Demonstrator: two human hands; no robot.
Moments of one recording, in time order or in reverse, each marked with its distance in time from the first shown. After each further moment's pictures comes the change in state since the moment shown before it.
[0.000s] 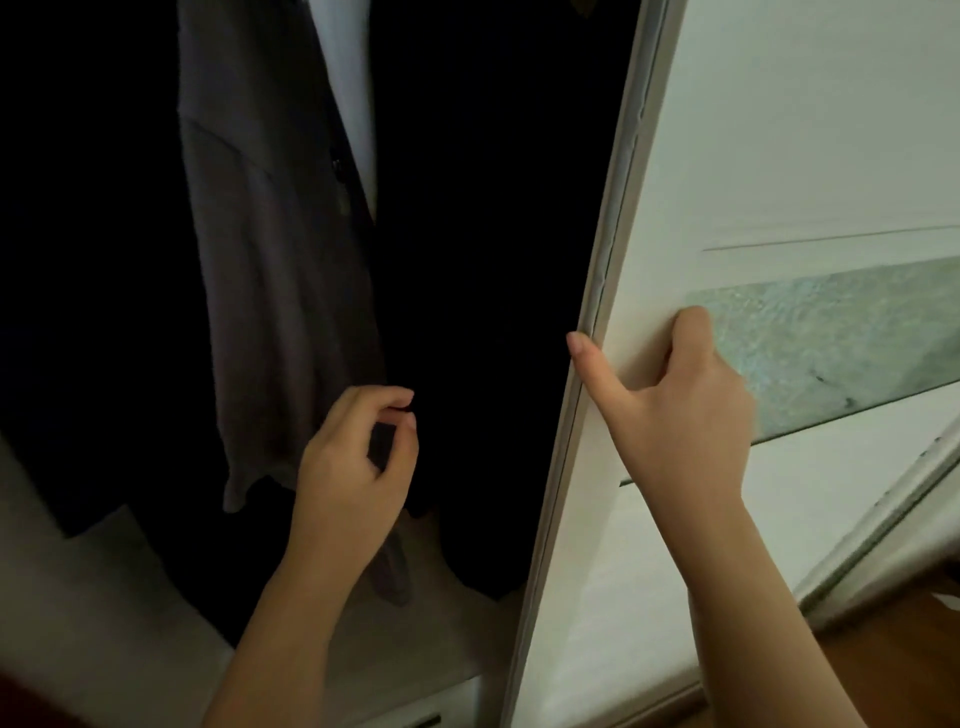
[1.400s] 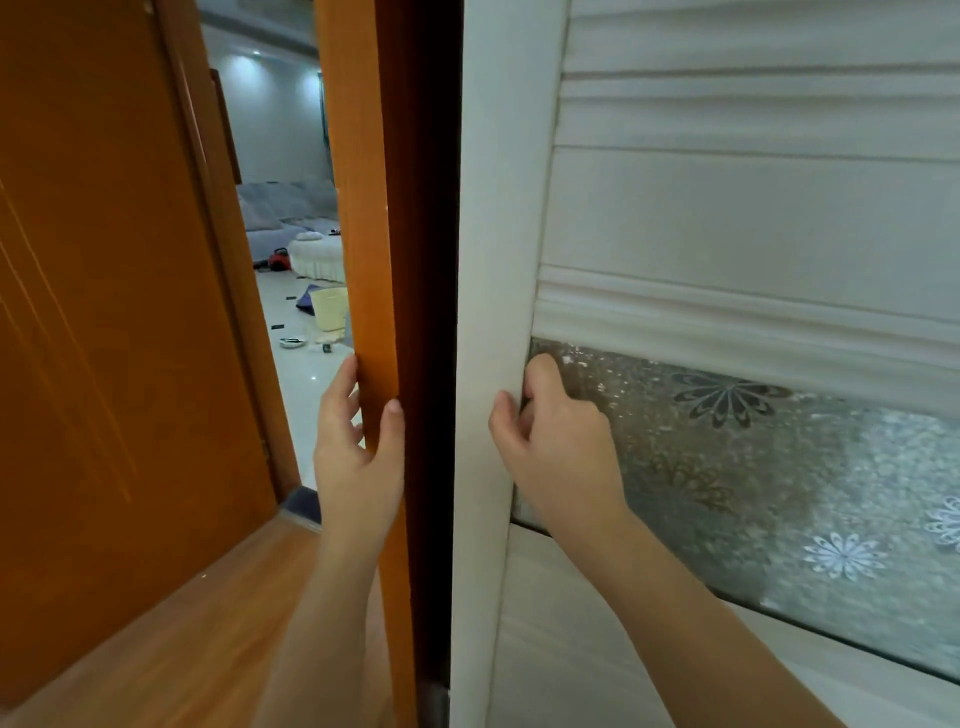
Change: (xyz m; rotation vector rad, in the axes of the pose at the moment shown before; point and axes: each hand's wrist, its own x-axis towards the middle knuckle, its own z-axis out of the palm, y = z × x) left_hand -0.080 -0.018 -0.244 0.179 0.784 -0.571; right_hand -0.148 -0.244 0.088 0.602 -0.639 -0.729
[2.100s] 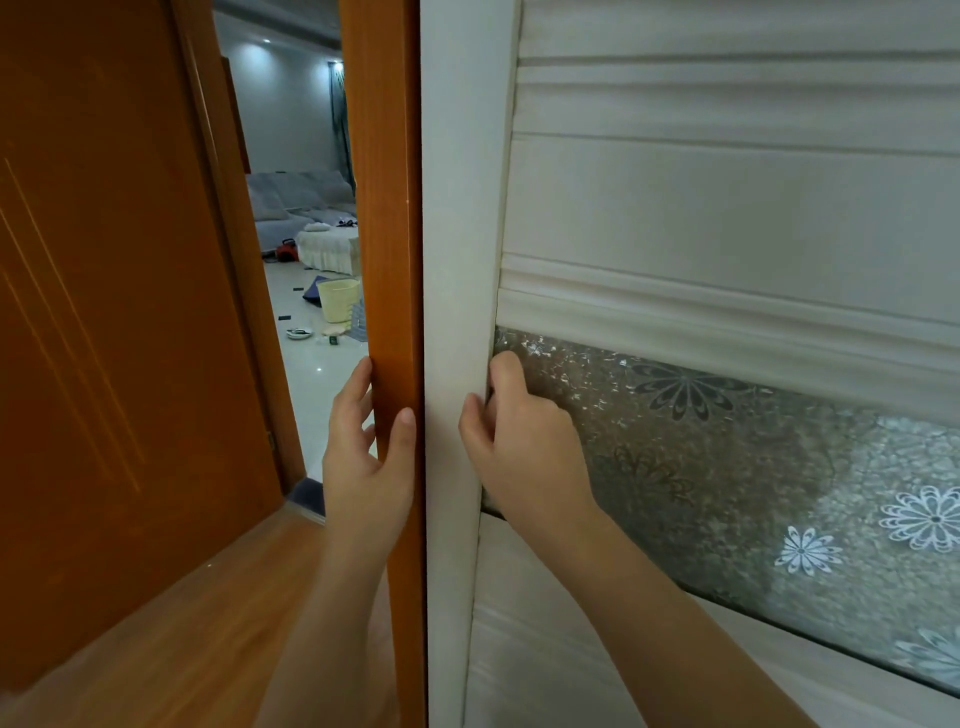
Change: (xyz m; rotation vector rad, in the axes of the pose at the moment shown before) left_hand 0.004 -0.012 -0.004 0.023 -0.055 0.052; right_hand 0.011 -0.019 0.021 0.053 -0.102 -0.059
